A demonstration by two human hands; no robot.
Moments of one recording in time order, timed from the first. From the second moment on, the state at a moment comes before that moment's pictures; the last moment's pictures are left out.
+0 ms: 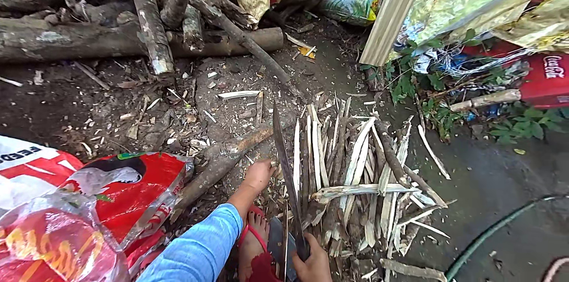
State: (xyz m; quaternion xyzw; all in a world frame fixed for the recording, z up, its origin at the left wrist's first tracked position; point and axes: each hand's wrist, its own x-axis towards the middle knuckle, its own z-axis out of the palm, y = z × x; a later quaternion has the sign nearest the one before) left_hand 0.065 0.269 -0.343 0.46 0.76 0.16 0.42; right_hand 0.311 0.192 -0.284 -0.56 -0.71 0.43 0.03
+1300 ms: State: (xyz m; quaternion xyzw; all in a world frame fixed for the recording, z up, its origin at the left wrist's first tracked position) left_hand 0.054 0.255 -0.336 0.43 0.77 0.14 0.45; right_hand 0.311 0.206 -0.297 -0.59 -0.66 0.46 -0.05
